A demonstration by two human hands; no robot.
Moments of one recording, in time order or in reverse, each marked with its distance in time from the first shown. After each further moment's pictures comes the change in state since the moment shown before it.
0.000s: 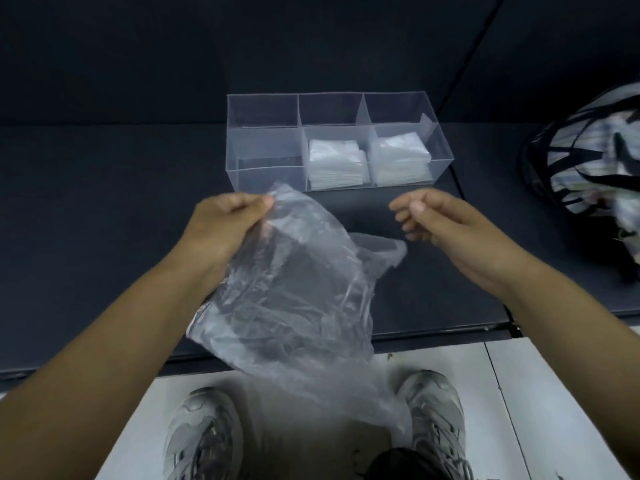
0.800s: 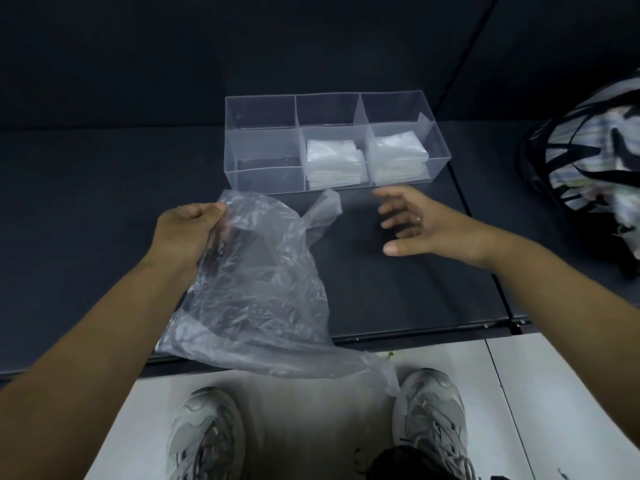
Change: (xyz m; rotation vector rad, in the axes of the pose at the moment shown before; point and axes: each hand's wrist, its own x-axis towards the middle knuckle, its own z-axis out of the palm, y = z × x) left_hand 0.027 -0.028 -0.034 -0.019 0.254 -0.091; right_hand 0.035 0.023 -0.013 -0.190 -0.274 0.051
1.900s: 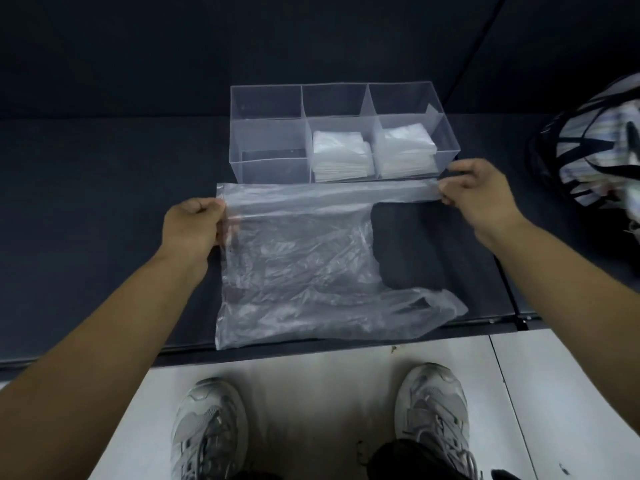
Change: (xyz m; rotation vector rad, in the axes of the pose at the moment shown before) left_hand 0.004 -0.009 0.005 -0.008 0.029 -0.010; right_hand 0.023 0.033 -0.028 0.182 0.768 0.132
